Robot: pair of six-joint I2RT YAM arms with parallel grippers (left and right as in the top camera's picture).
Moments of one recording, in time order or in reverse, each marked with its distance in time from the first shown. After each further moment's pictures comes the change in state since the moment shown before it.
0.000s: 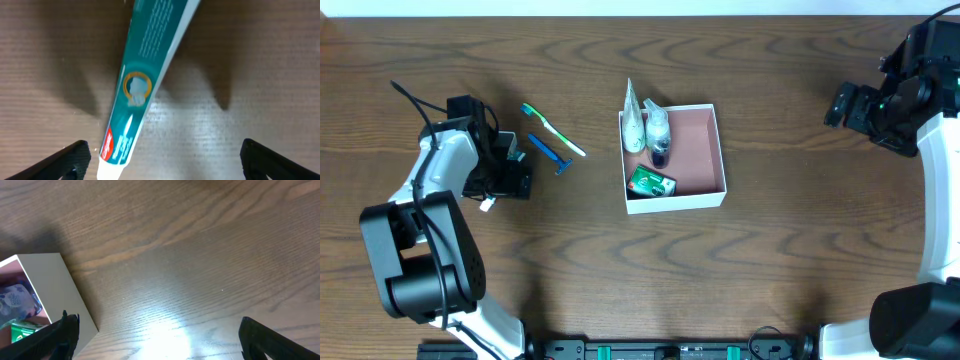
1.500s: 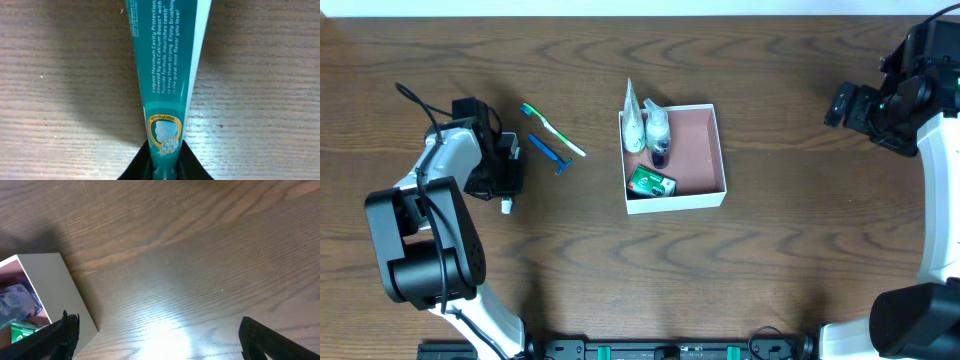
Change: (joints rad) left arm 0.000 0.061 0.008 0.031 0.014 -0.068; right arm 0.000 0.000 0.000 0.000 0.000 0.000
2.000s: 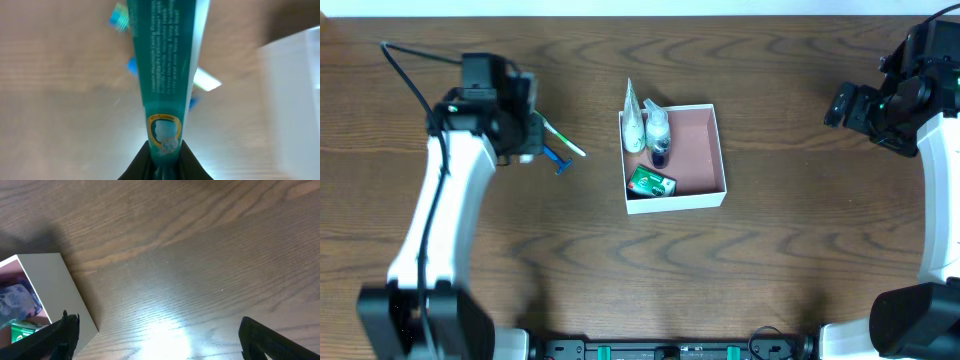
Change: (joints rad) left arm -0.229 -0.343 0.153 -0.052 0.039 -0.145; right arm 0.000 0.000 0.000 0.000 0.000 0.000
